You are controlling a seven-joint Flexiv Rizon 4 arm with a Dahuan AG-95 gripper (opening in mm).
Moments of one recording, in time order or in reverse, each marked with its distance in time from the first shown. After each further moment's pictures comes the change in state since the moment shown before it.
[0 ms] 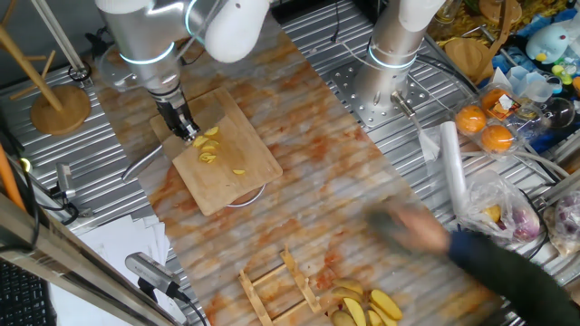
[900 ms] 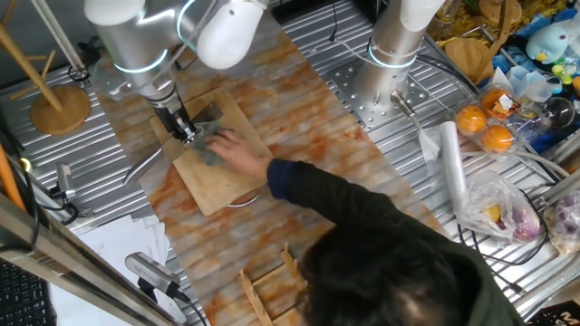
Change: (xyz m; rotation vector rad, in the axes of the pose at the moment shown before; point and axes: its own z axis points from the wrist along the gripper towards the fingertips) arm -0.001 0.001 -0.001 0.005 0.066 -0.008
